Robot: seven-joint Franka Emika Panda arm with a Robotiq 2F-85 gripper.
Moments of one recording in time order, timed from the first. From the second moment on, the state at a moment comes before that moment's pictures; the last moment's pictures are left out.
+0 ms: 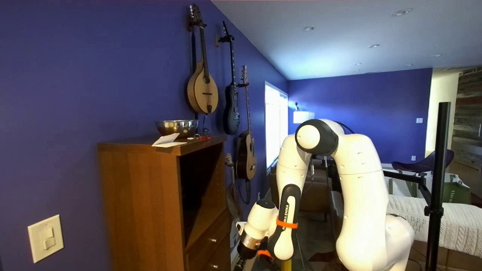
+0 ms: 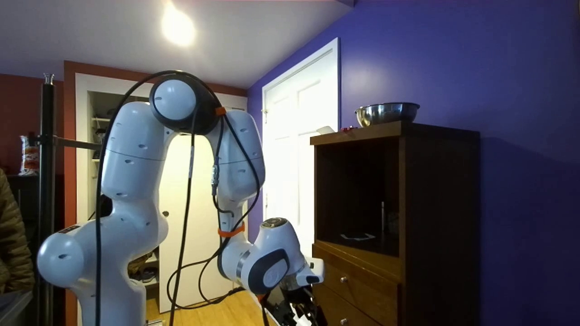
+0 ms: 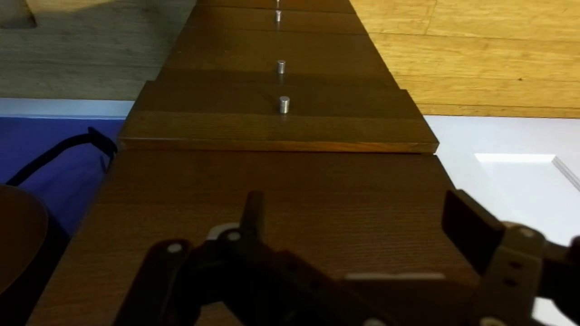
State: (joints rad) arm -0.64 0.28 0.31 -2.72 -0.66 3.36 0.20
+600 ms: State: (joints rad) arm -0.79 0.33 0.45 -2.69 -0.68 3.30 0.22
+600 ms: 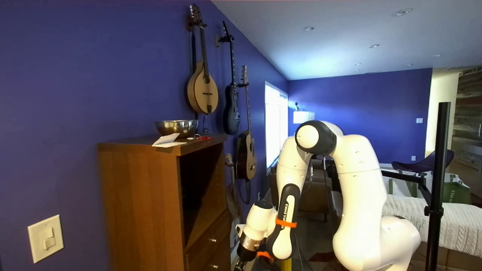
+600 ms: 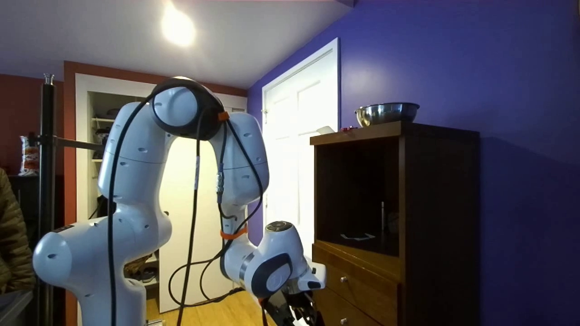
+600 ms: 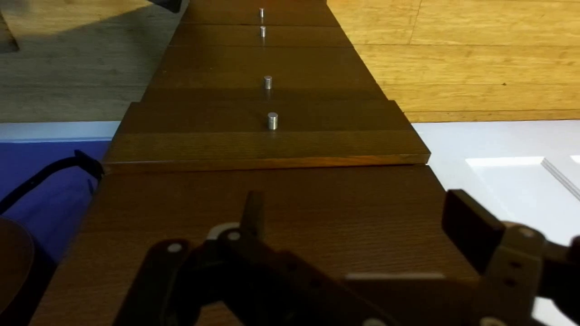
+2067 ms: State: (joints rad) arm -0.97 0.31 0.68 -2.49 -0.46 2.93 0.13
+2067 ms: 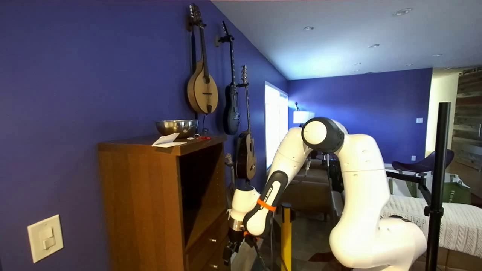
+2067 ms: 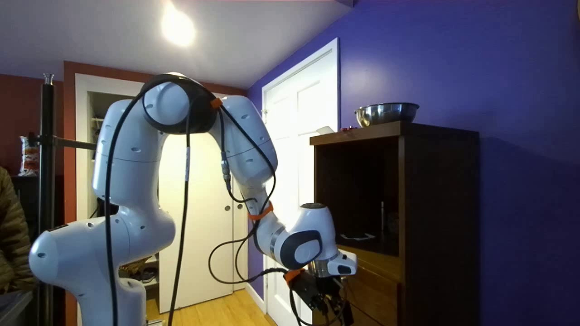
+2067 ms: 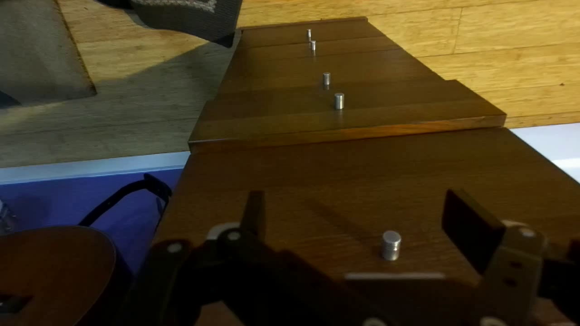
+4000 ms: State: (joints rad) arm -0.27 0.35 0.15 -2.45 -0.14 3.04 -0.16
